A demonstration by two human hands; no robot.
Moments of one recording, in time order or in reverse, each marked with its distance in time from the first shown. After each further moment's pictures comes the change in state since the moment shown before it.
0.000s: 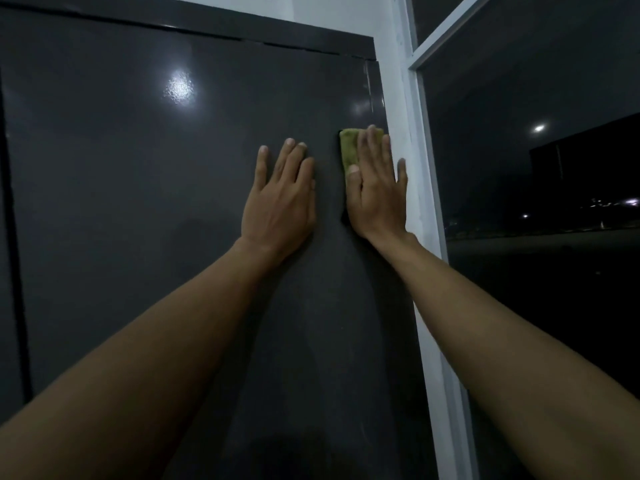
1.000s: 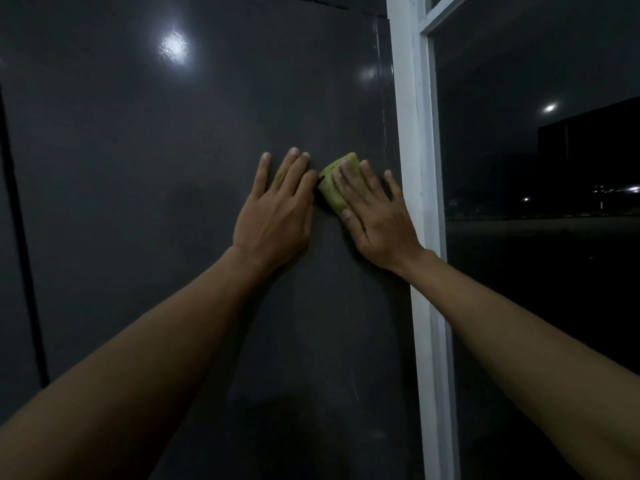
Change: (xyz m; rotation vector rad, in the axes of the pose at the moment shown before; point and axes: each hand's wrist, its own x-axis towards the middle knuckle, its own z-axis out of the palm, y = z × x) left_hand -0.058 0.007 -0.003 0.037 -0.043 0.094; right_hand -0.076 0.021 -0.015 -0.137 -0.191 -0.443
